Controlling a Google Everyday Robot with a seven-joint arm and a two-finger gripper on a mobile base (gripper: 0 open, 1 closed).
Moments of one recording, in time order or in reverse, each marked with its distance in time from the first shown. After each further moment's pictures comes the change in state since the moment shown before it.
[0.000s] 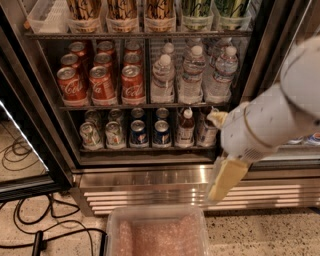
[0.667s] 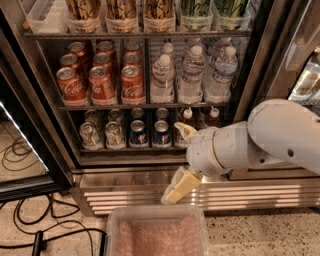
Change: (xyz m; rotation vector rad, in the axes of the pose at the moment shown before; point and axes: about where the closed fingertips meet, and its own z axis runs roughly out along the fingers) arm -0.050 0.002 0.083 0.055 -0.340 0.001
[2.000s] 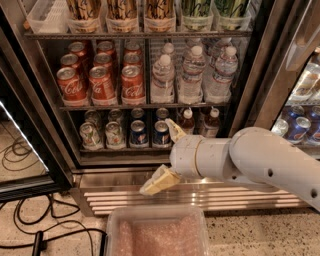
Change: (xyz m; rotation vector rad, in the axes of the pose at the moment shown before) arm -0.018 -0.021 0.042 0.185 -0.159 0.013
